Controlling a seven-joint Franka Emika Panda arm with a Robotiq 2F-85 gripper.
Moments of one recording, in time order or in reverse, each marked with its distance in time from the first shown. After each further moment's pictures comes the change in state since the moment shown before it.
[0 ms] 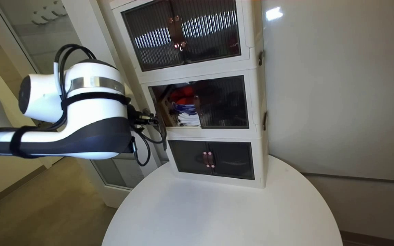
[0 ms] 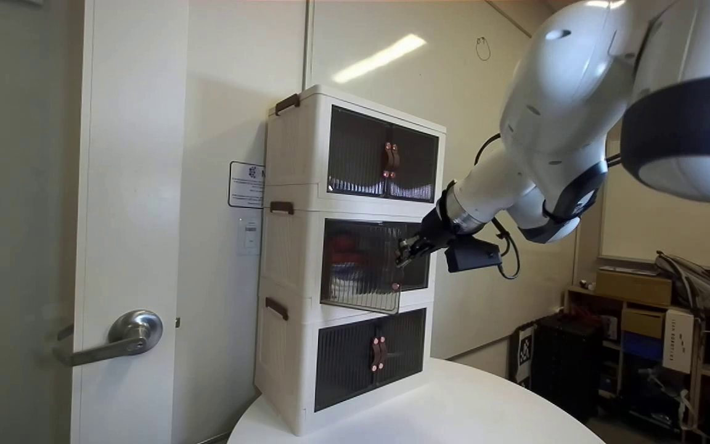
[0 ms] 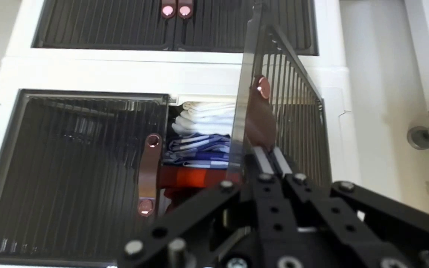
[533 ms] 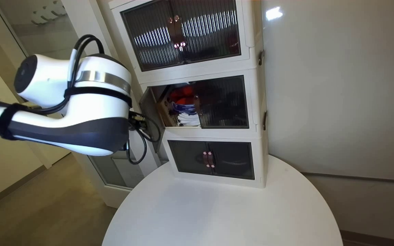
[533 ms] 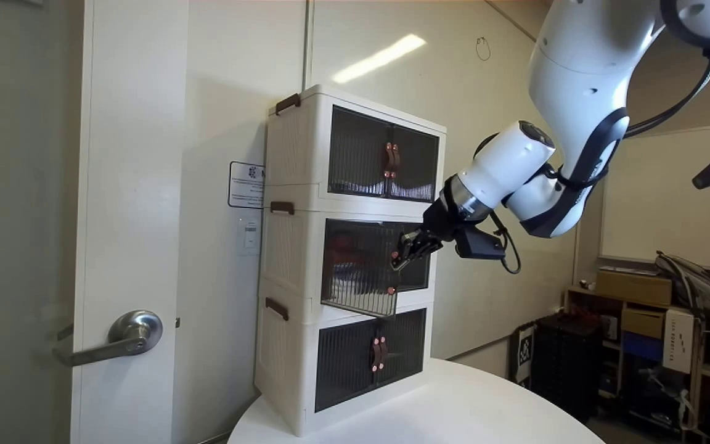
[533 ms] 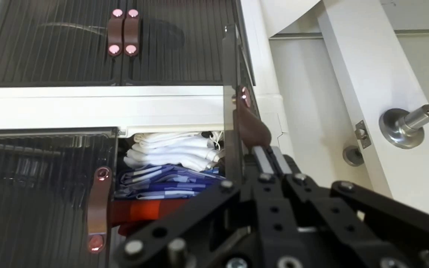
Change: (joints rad) arm -0.089 -0.425 0.199 0.033 -0.285 -0.131 -0.112
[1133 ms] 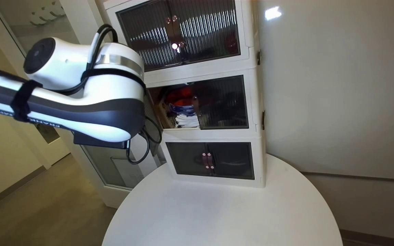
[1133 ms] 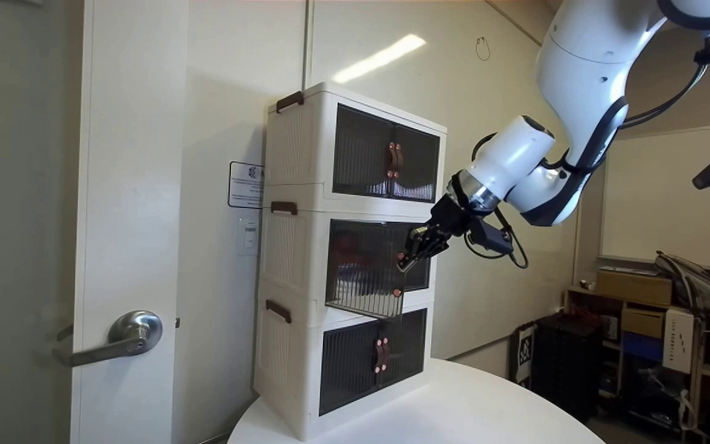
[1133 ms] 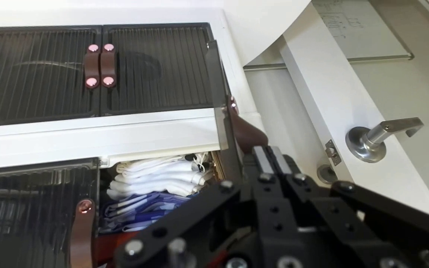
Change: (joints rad) arm -0.177 -0.147 0.157 0.102 -0.278 0.023 0.134
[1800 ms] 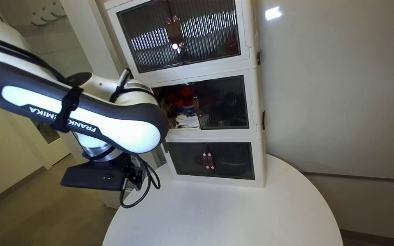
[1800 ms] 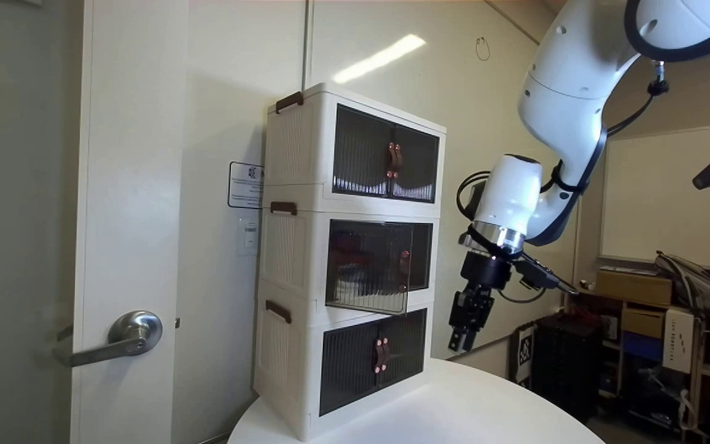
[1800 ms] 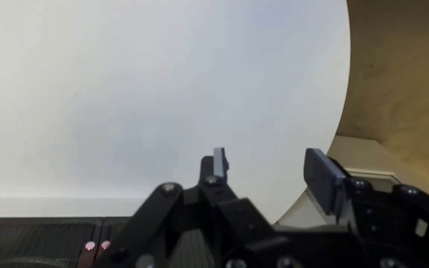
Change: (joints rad) arm -0.239 0.015 0.328 0.057 -0.582 0.046 0.294
